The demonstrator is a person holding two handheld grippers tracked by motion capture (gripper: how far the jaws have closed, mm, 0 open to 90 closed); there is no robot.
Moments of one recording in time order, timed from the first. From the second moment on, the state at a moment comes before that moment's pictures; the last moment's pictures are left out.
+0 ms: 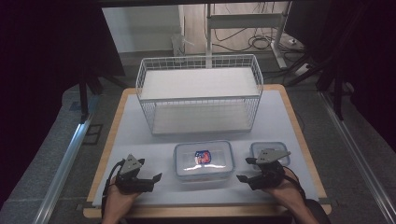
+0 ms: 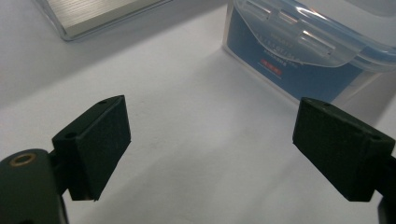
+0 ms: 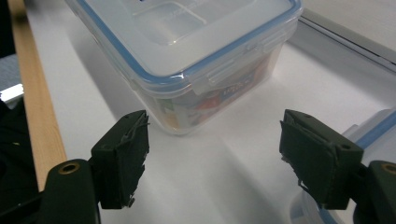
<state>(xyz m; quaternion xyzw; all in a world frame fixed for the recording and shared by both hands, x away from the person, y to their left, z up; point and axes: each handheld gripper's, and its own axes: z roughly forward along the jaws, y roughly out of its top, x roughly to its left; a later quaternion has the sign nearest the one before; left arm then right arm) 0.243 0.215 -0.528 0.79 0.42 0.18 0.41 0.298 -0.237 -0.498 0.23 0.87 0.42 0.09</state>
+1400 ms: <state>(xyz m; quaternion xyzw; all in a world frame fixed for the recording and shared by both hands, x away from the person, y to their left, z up) 0.263 0.187 -0.507 0.76 0.43 0.07 0.48 0.317 -0.220 -0.484 0.31 0.85 0.42 0.02</state>
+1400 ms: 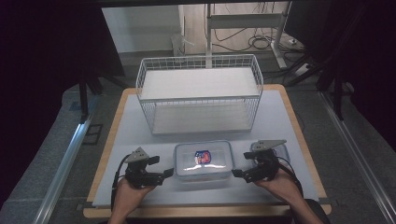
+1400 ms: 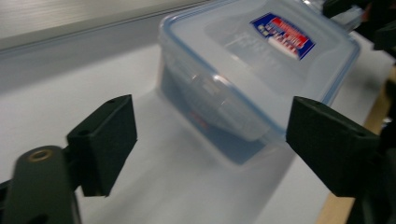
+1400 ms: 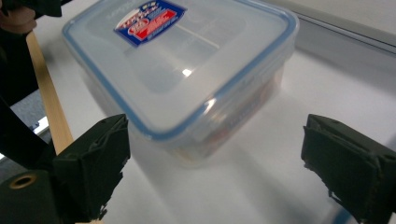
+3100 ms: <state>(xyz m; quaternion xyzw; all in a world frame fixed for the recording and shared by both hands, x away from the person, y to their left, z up) 0.264 0.174 -0.515 0.71 0.46 -0.07 0.52 0.336 -0.222 -0.491 0.38 0.79 0.46 -0.15</state>
